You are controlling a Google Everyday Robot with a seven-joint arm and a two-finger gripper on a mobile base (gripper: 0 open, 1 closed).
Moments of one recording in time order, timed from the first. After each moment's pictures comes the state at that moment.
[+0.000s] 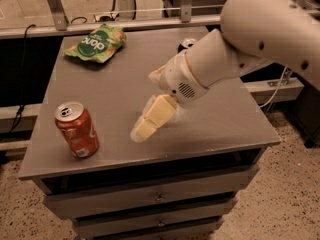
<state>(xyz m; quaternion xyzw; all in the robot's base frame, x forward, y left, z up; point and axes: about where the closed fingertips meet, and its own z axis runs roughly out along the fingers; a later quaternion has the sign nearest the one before) 0.481 0.016 0.901 -0.58 0.71 0.25 0.30</state>
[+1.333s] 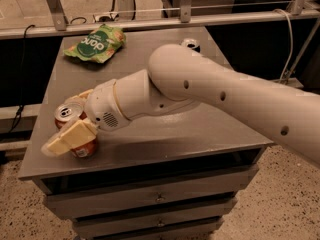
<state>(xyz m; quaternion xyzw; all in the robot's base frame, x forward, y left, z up) 0.443 0.186 0.891 -0.57 0.61 0.40 0.38</state>
